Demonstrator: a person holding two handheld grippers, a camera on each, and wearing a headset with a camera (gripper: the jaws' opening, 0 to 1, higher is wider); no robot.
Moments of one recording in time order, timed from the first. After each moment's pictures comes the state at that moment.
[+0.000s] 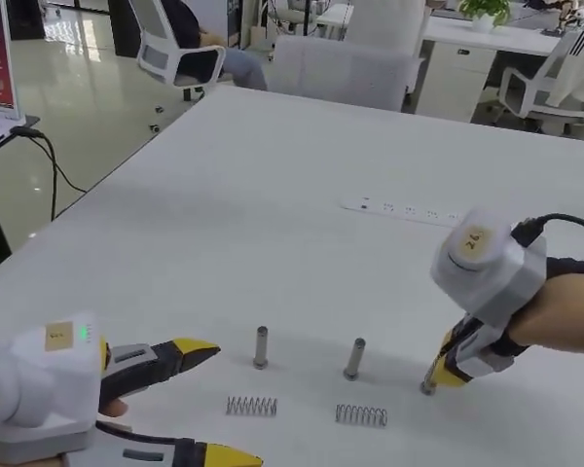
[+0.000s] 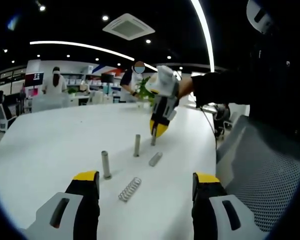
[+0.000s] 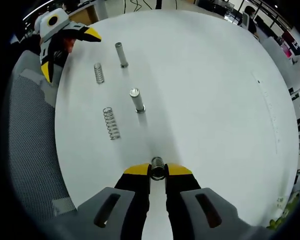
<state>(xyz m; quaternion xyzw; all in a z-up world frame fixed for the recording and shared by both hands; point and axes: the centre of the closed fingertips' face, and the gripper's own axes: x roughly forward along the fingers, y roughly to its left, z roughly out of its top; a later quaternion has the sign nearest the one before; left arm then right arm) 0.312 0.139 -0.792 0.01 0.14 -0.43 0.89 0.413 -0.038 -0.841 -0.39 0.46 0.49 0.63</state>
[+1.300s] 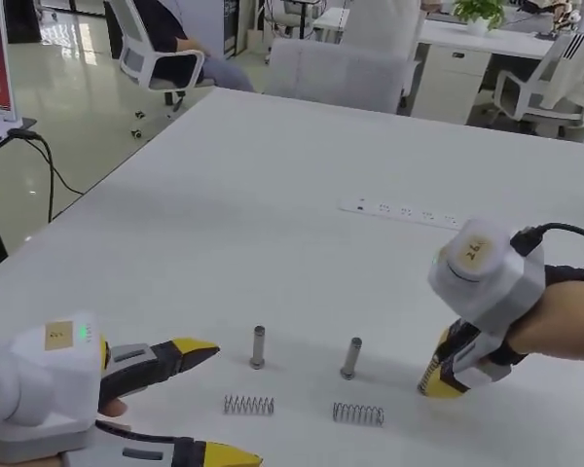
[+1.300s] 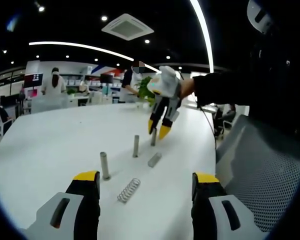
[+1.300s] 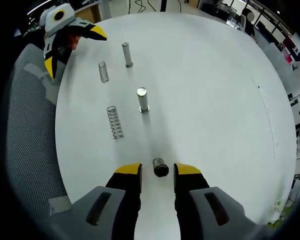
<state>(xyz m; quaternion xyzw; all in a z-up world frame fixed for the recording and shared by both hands) 0.310 0.138 -0.792 0.01 0.14 -0.44 0.89 0.406 -0.035 -0.835 -0.40 0.44 0.50 0.63</state>
